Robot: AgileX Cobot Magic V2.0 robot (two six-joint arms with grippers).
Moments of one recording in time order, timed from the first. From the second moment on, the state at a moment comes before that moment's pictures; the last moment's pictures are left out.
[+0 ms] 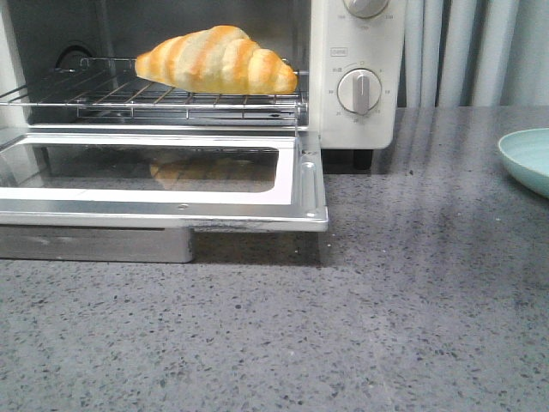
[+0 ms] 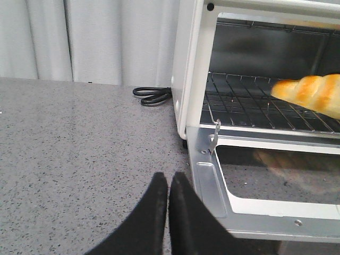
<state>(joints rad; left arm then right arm) -0.20 0.00 -0.16 0.38 0.33 -0.38 1.07 1.24 -1.46 -0.67 1.26 0.12</state>
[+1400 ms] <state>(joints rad) -0.20 0.00 -0.16 0.38 0.33 -0.38 -0.06 -0.01 -0.06 -0.04 0.39 0.13</state>
